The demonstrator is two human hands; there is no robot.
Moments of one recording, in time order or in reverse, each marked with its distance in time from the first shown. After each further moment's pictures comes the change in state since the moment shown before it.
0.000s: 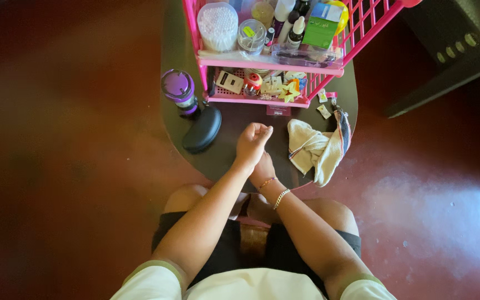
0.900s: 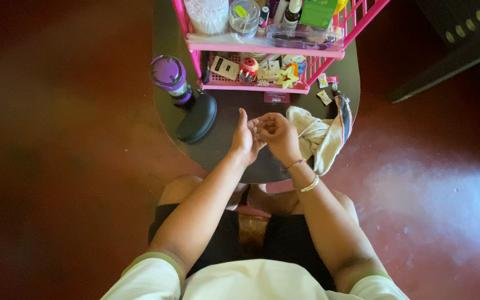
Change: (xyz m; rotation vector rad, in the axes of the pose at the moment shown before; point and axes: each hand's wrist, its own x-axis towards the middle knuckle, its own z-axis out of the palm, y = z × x) left_hand 0.013 -0.024 -0.007 -0.664 -0.116 -0.575; right_hand 0.008 -0.013 -0.123 0.964 0.169 0.188
